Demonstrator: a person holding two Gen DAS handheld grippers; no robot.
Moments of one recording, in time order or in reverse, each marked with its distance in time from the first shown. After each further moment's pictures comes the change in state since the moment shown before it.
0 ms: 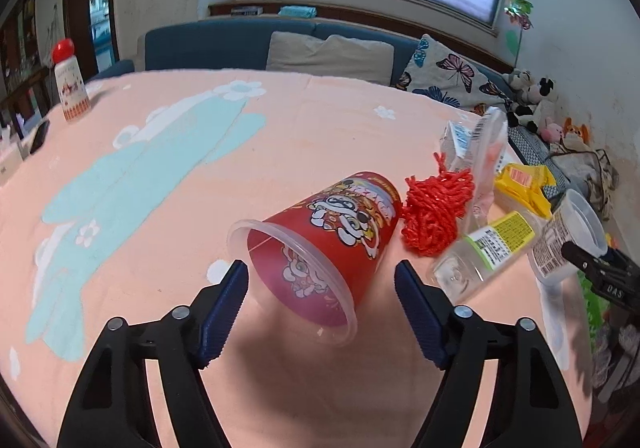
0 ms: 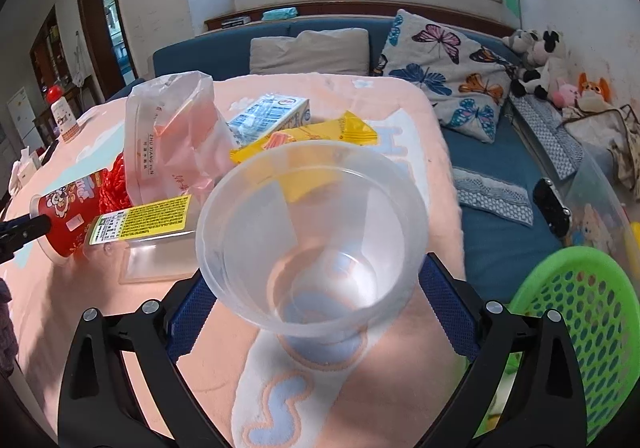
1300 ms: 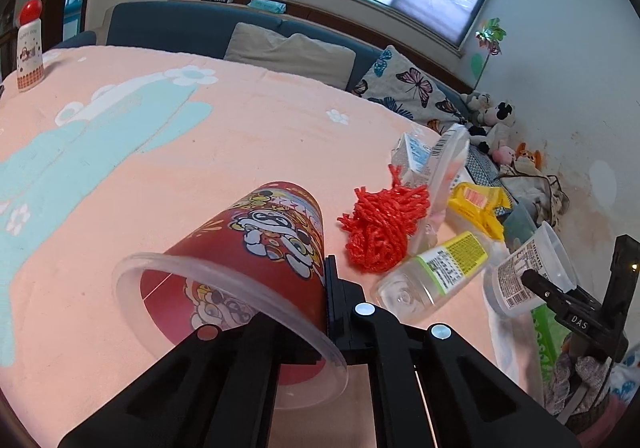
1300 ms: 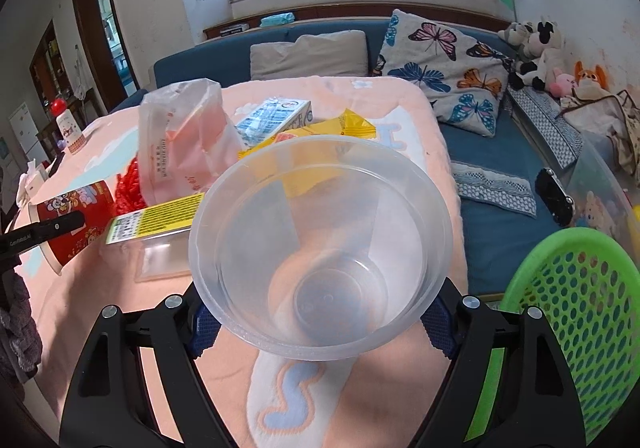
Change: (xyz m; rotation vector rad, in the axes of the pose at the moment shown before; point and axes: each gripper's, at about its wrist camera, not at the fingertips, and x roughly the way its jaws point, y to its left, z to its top) left arm 0.017 -0.006 0.003 -0.066 -0.016 -0.237; right arm -0.021 0.004 -0.008 0.044 -0.018 0.016
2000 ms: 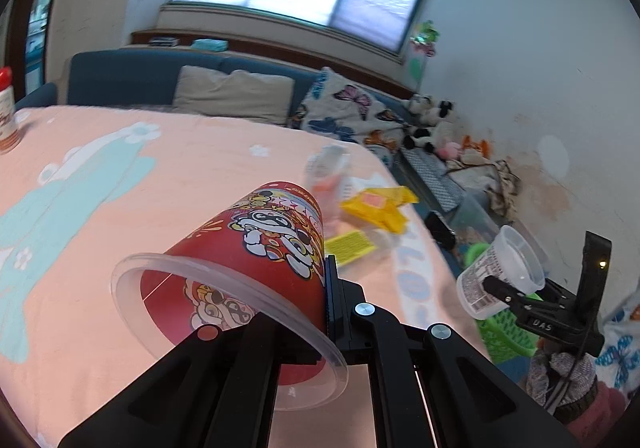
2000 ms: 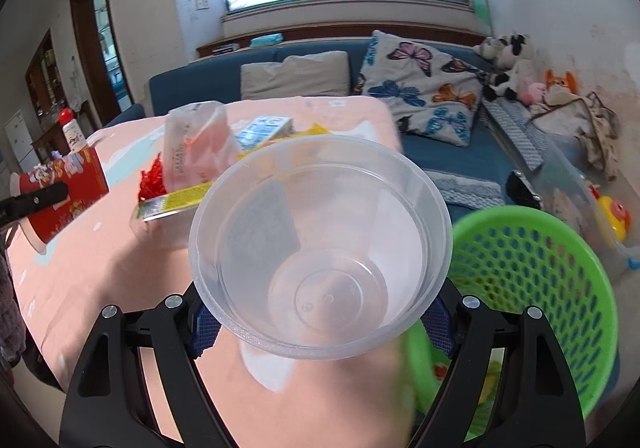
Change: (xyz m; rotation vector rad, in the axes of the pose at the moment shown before) left arm -0.070 -0.078 -0.011 0.158 -0.082 -0.132; right arm -0.079 -0.017 -0.030 0.022 -0.064 -0.065
